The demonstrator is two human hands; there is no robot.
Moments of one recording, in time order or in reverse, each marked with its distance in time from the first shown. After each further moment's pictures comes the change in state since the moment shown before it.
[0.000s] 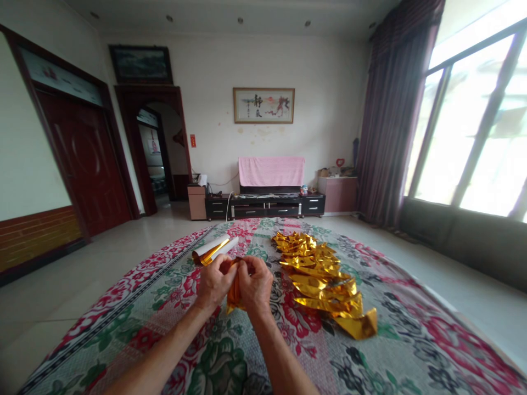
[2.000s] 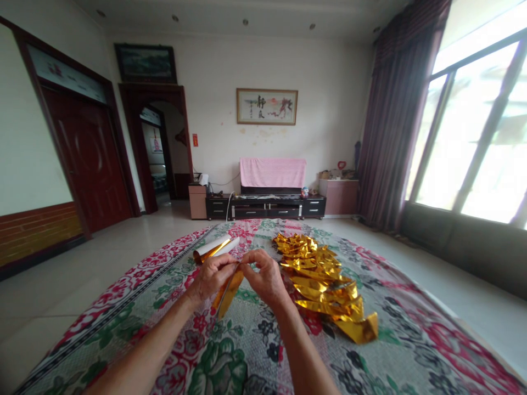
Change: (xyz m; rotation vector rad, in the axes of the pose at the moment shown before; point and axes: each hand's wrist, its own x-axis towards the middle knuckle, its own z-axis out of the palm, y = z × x) left_hand 0.015 0.009 -0.030 -0.315 -0.368 0.067; right_hand 0.029 -0.008 -0.036 0.045 -0.402 -0.294
